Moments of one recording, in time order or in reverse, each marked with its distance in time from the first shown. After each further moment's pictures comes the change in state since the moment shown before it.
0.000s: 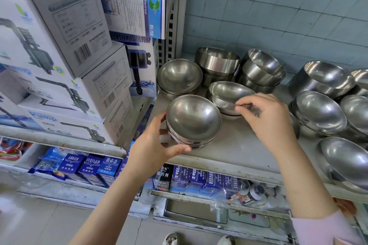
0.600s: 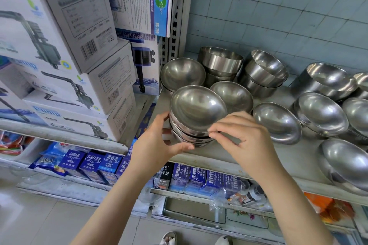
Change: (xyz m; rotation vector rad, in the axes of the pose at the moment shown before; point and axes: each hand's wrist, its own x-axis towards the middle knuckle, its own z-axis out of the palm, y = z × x) left_hand -0.003 0.003 0.001 0.032 0.044 -0.019; right_hand -0.038 -0.050 0.012 0.208 -0.119 -0.256
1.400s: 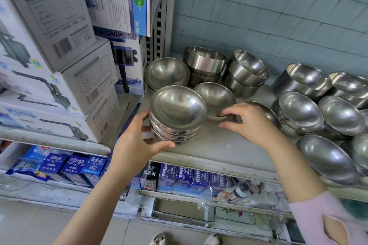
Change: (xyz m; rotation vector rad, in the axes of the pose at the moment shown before) left_hand 0.001 -0.005 0.005 -0.091 0.064 -0.056; right_hand 0.019 0.071 -0.041 -0.158 -0.337 0.392
